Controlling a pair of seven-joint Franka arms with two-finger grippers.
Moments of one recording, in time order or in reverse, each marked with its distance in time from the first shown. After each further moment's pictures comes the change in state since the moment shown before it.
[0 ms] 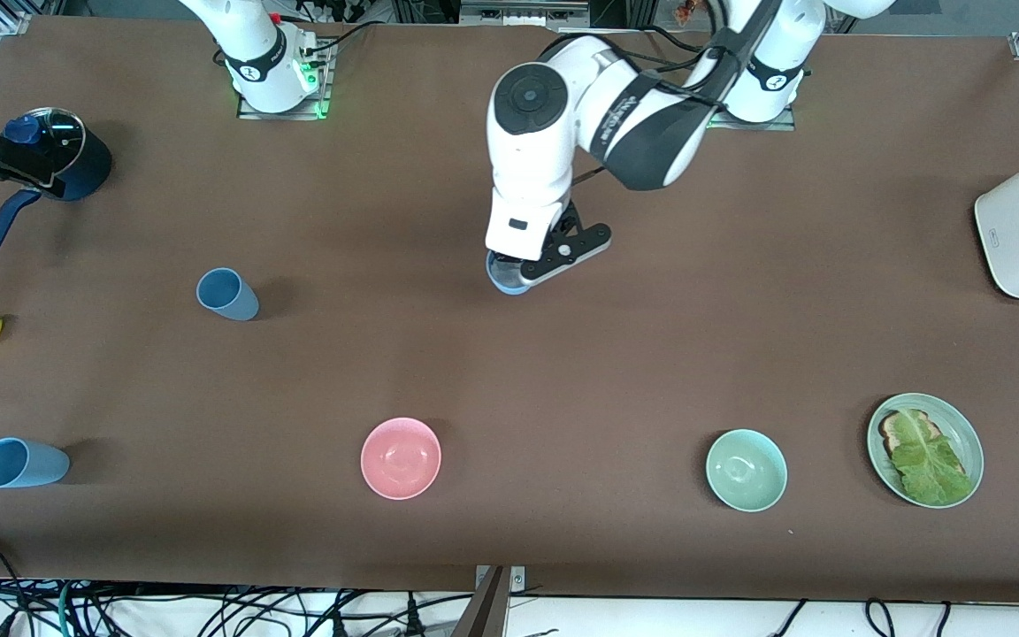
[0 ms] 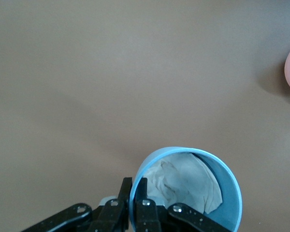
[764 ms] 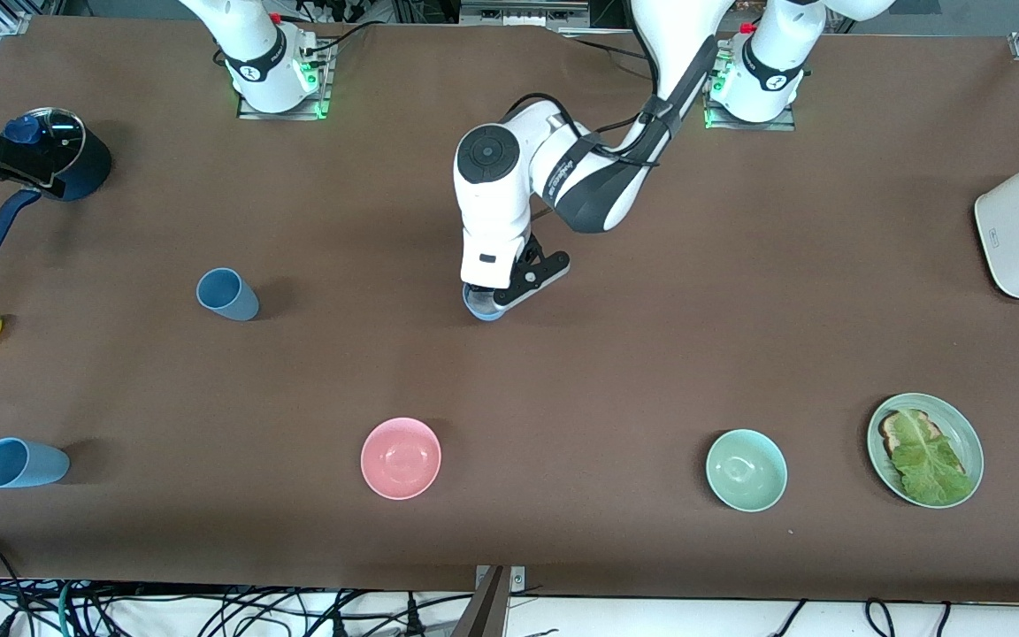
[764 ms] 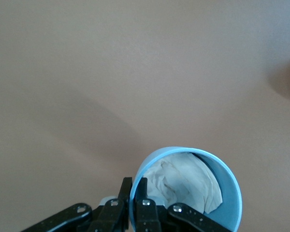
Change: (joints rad) left arm -0.046 0.162 0.019 0.009 0.000 0.180 -0.120; right arm 0.000 0.000 0.000 0.000 0.000 0.000 0.000
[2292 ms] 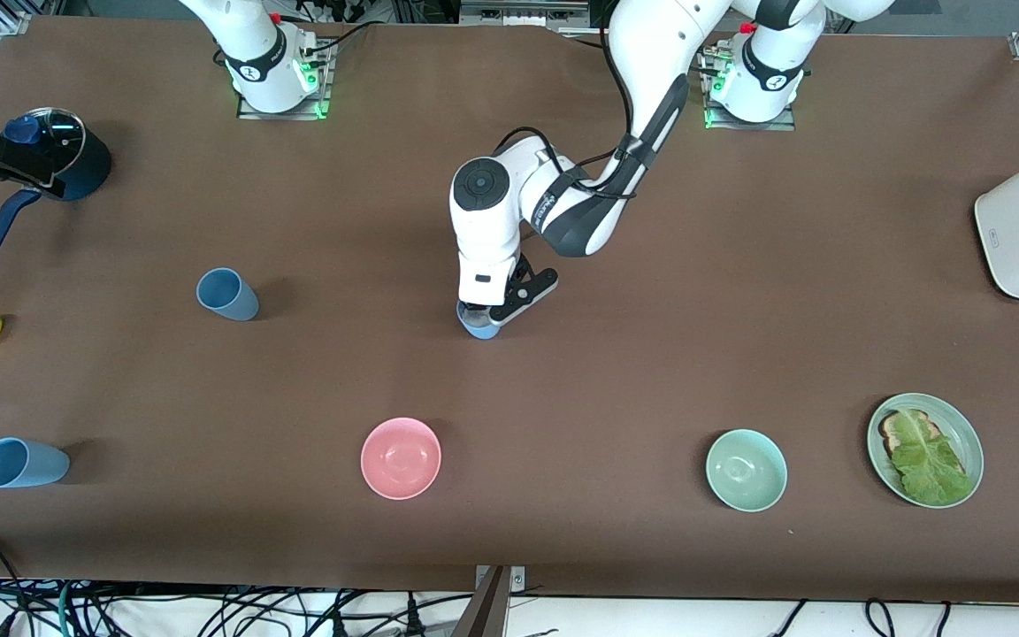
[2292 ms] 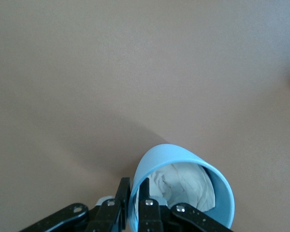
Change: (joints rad) left arm -0.021 0.099 0.013 0.012 0.000 0.108 -0.072; right arm 0.000 0.000 0.000 0.000 0.000 0.000 0.000
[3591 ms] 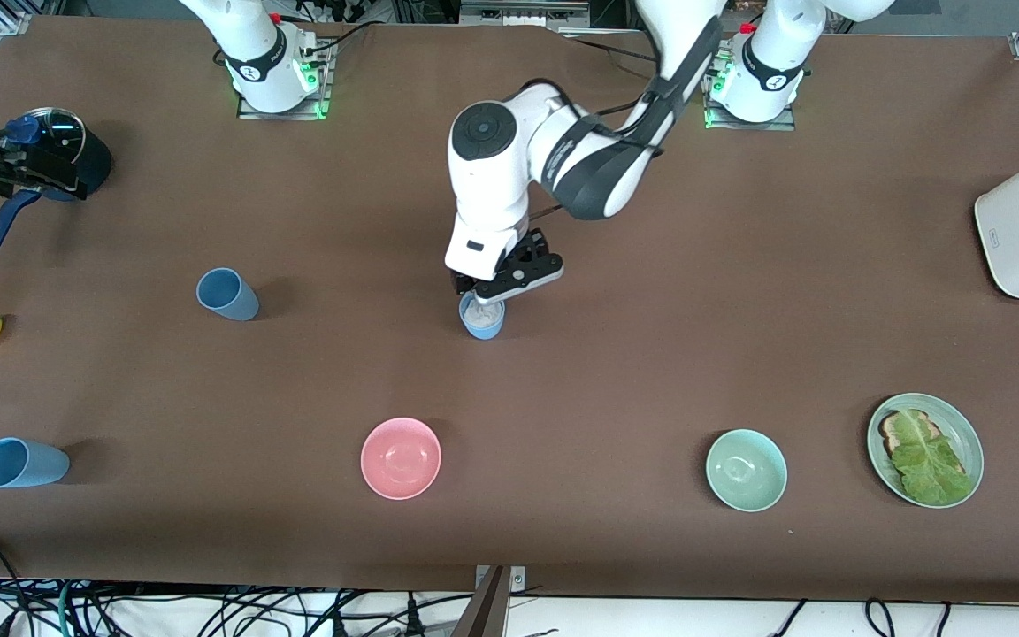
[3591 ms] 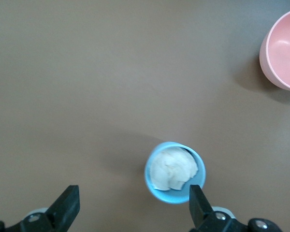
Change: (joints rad) left arm 0.017 -0.177 0.026 0.022 0.030 -0.206 0.338; right arm 0.011 0.028 0.022 -0.014 0.000 -0.019 0.000
